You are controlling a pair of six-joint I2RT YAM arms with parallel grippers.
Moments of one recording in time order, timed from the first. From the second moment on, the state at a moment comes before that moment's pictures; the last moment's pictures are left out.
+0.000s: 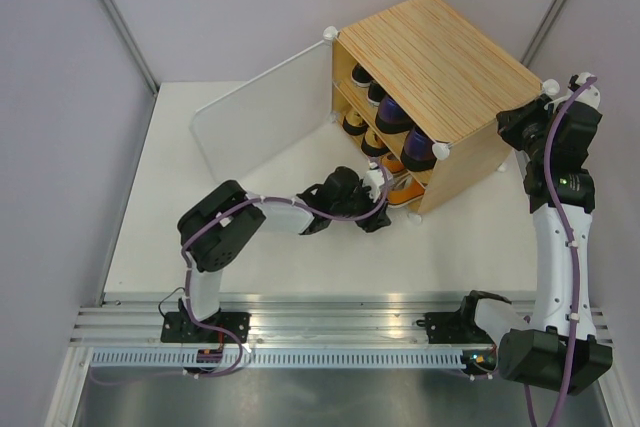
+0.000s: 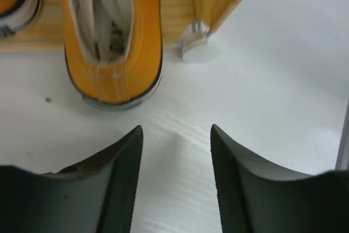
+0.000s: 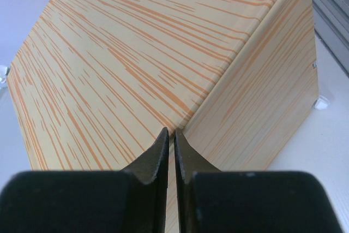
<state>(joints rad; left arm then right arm) -0.89 1.96 1.06 0.43 0.36 -0.08 -0.24 1.05 1.18 -0.40 -0.16 0.55</state>
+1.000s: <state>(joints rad) -0.86 2.20 1.30 0.50 0.33 -0.19 -0.24 1.05 1.18 -0.40 -0.17 0.55</state>
